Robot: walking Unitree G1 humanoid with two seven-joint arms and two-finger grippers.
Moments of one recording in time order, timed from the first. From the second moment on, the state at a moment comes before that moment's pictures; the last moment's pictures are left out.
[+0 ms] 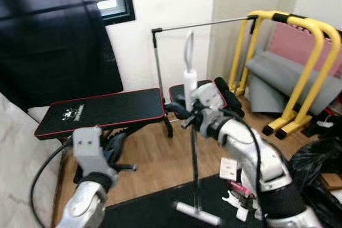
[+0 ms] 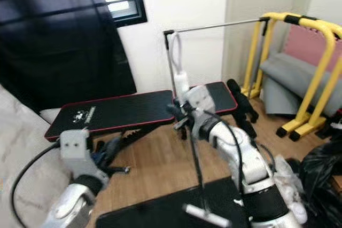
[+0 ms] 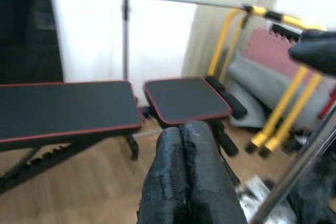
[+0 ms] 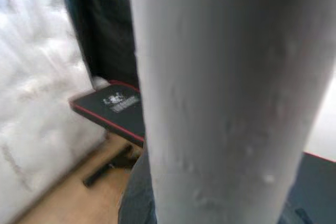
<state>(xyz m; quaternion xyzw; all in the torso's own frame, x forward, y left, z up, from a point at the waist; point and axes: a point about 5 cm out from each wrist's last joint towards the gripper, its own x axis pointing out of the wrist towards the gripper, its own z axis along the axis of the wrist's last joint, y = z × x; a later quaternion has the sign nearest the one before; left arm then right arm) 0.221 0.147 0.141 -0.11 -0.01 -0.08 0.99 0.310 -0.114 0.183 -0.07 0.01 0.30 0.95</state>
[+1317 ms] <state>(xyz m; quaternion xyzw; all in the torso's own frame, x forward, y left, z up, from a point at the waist) 0.221 0.146 0.130 -0.08 0.00 -0.09 0.99 0.326 -0.109 0.184 -0.03 0.01 0.29 0.96</state>
